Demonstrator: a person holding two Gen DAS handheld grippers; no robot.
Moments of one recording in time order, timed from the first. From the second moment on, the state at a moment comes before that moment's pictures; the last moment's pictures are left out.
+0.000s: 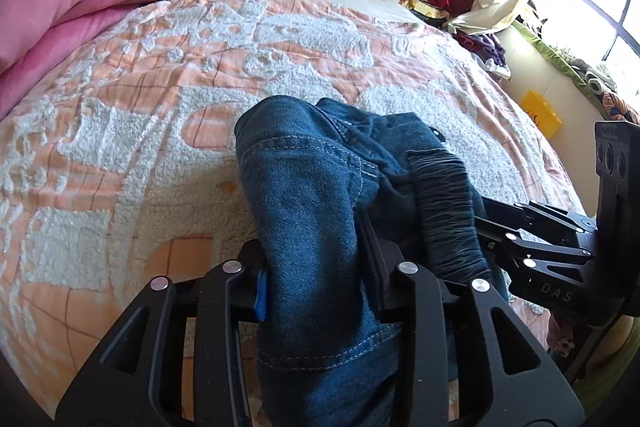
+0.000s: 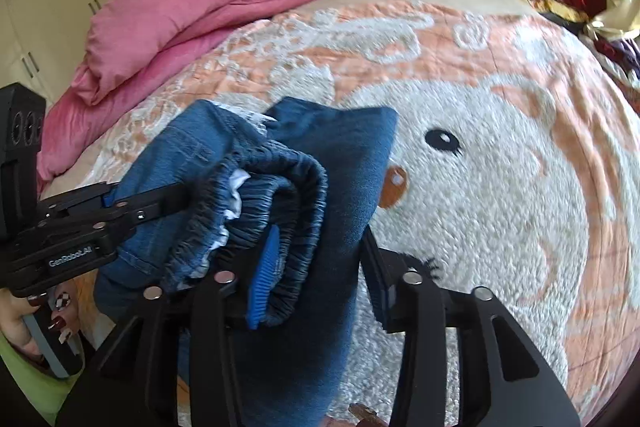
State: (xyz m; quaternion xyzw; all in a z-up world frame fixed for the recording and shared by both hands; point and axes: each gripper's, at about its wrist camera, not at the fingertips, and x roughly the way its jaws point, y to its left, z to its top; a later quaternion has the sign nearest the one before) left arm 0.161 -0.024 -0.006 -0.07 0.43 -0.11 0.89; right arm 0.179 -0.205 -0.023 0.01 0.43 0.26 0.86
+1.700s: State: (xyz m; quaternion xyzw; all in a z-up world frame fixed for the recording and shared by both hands) left arm 0.051 -0.016 0.050 -0.06 0.37 -0.08 0.92; right arm 0.052 -0.251 0.063 0.01 0.30 0.23 0.93
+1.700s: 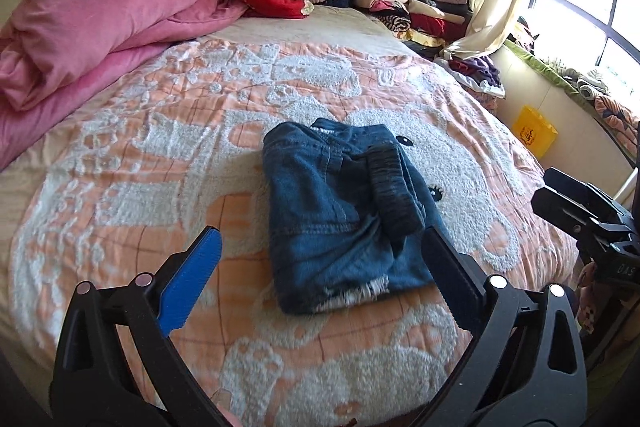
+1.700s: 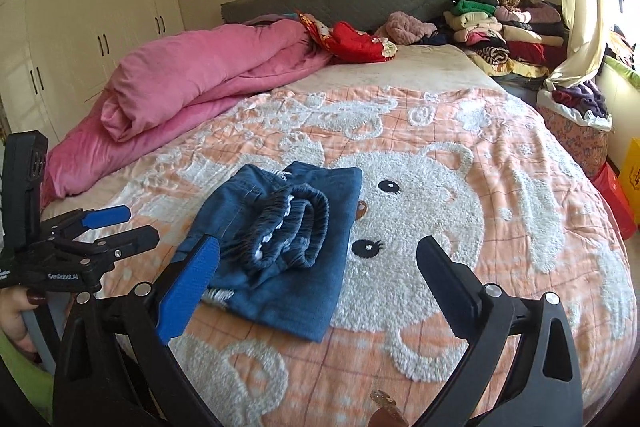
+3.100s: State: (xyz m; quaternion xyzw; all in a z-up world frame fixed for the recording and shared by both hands) left arm 0.015 -0.011 0.007 -0.06 0.43 -0.06 0.90; right arm 0.016 -0.252 0.015 0.00 0.35 0.20 0.91
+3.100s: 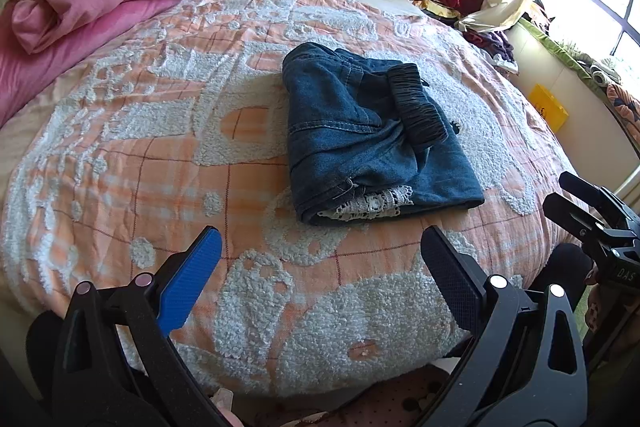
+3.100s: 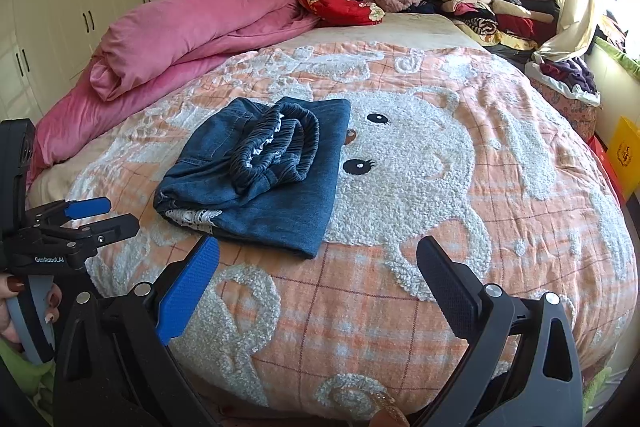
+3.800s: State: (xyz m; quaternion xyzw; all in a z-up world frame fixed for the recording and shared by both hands) left arm 0.015 -0.009 0.009 -0.06 0.43 -0.06 0.90; right arm 0.015 -0.256 0.017 0.00 0.36 0.18 0.92
